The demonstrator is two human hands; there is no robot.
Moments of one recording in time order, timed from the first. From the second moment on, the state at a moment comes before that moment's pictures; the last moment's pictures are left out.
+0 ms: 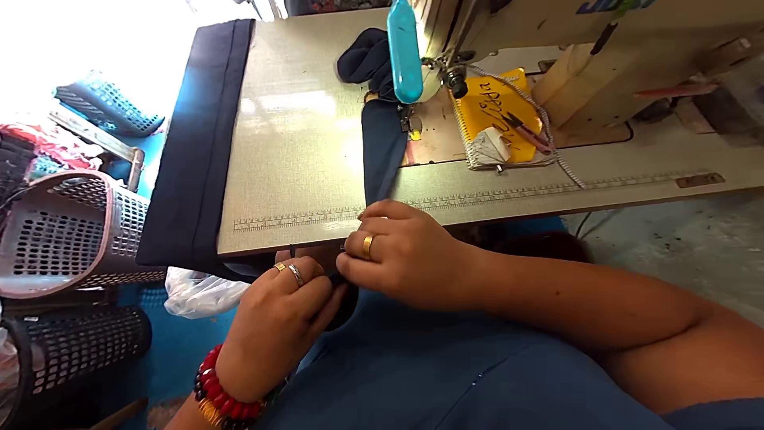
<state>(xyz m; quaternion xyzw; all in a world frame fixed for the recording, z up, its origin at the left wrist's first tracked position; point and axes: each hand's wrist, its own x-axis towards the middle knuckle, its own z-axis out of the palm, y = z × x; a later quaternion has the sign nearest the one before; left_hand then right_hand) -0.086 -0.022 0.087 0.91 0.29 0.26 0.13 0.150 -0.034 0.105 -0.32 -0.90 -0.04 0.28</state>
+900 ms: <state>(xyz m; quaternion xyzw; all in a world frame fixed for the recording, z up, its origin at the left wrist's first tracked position) 0.029 0.015 0.028 0.95 0.22 0.15 0.17 0.227 -0.114 0.040 -0.43 -0.84 0.19 0.28</state>
